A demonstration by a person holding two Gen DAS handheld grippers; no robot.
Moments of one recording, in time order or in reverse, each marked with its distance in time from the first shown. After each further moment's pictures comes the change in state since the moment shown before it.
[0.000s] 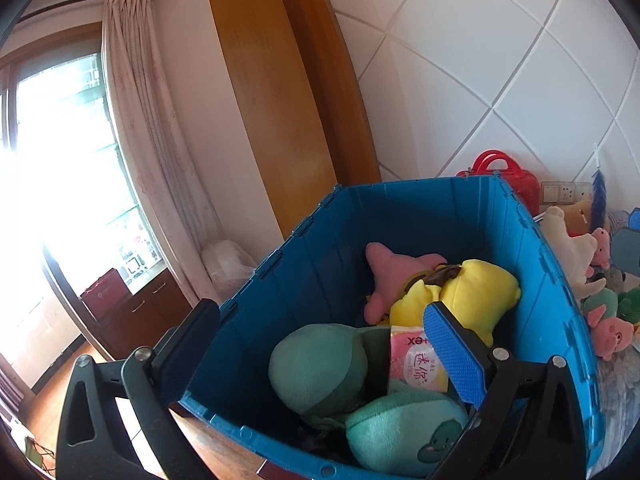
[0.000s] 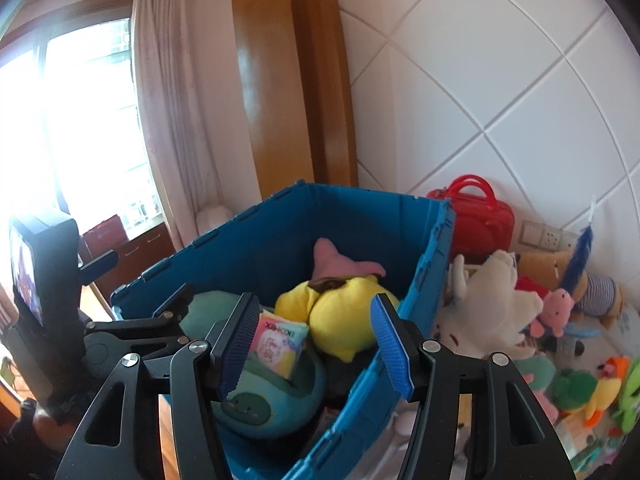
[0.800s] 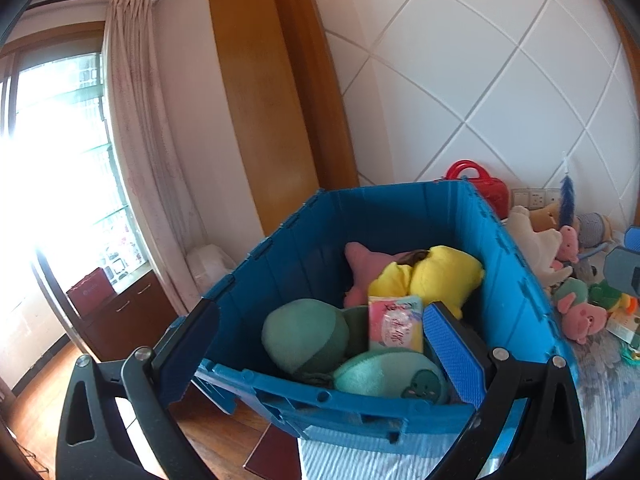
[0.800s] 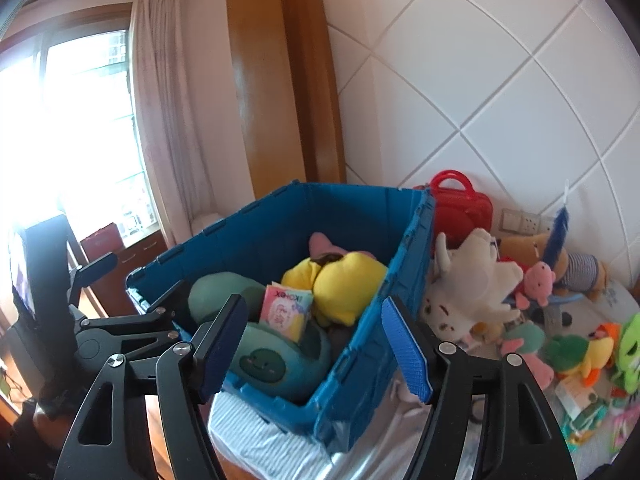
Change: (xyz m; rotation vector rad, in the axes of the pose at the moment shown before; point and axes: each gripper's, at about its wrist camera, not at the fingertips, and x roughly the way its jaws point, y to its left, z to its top) left arm -0.057 0.013 -0.045 -0.017 -0.051 -0.094; right arm -0.061 0.025 -0.054 0.031 -0.047 -0.062
